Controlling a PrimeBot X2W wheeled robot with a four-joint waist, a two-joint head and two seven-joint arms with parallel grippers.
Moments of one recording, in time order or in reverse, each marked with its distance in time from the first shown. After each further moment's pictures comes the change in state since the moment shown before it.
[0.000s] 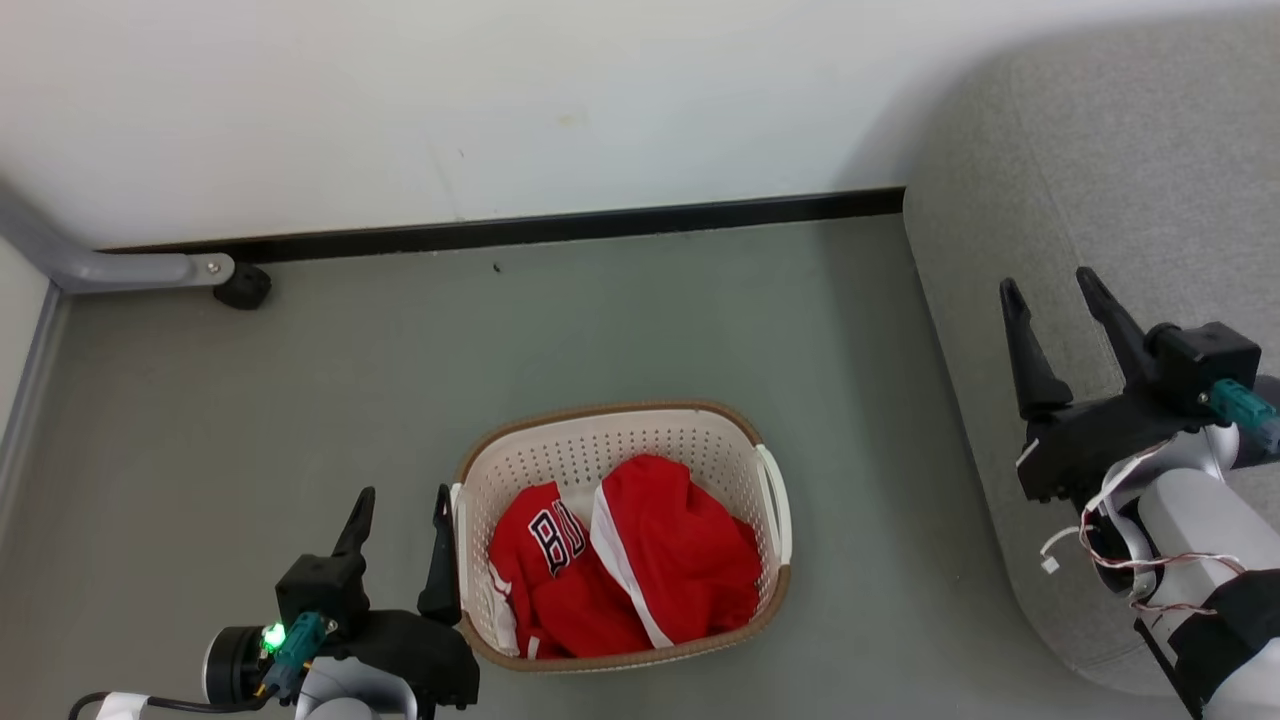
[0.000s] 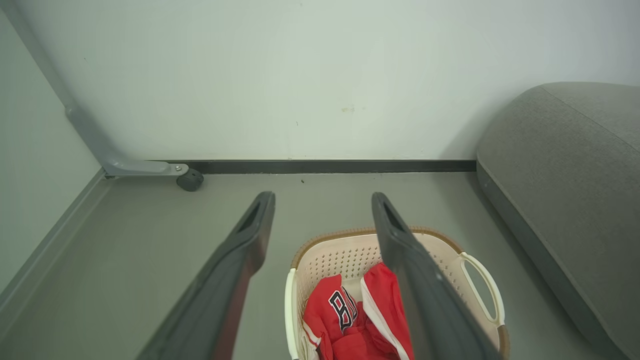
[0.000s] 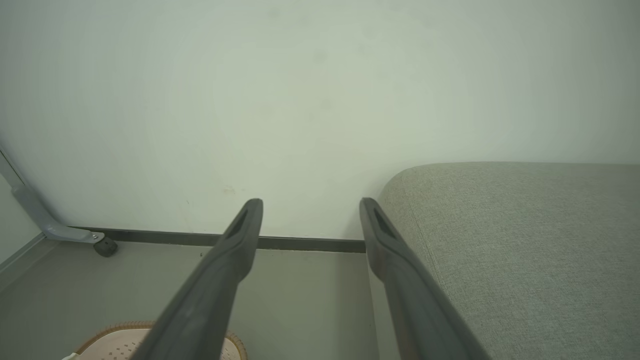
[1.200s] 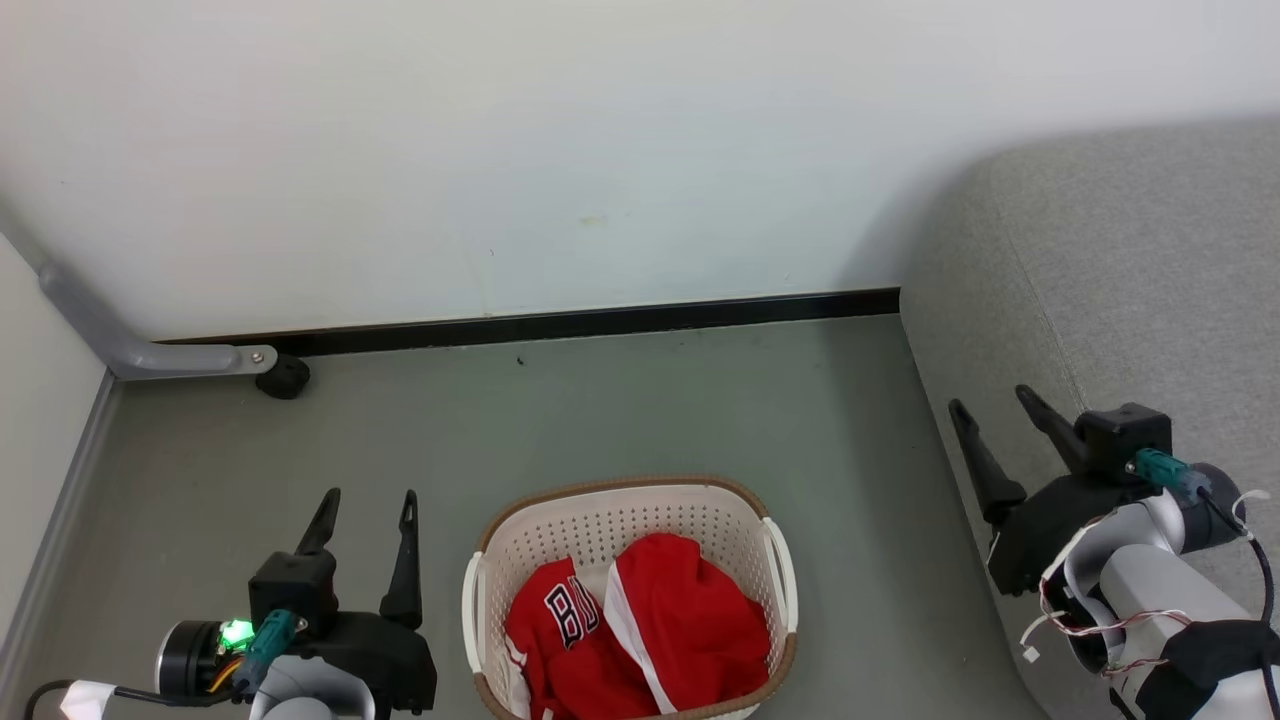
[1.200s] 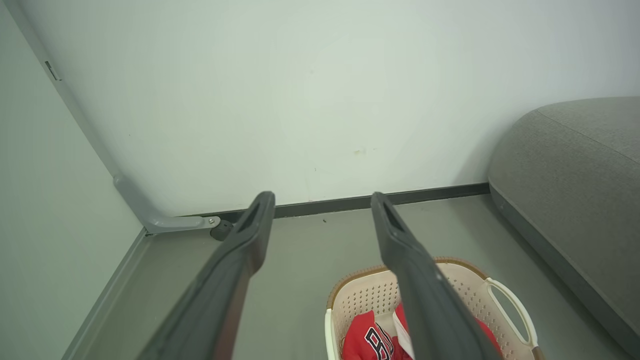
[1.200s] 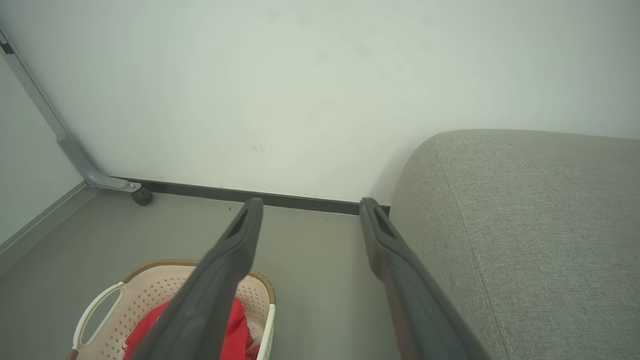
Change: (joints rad) left arm -0.024 0.087 -0.064 0.023 -0.003 -0.007 0.000; right arm -0.008 0.030 0.162 0.220 0.054 0.083 0.001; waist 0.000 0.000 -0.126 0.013
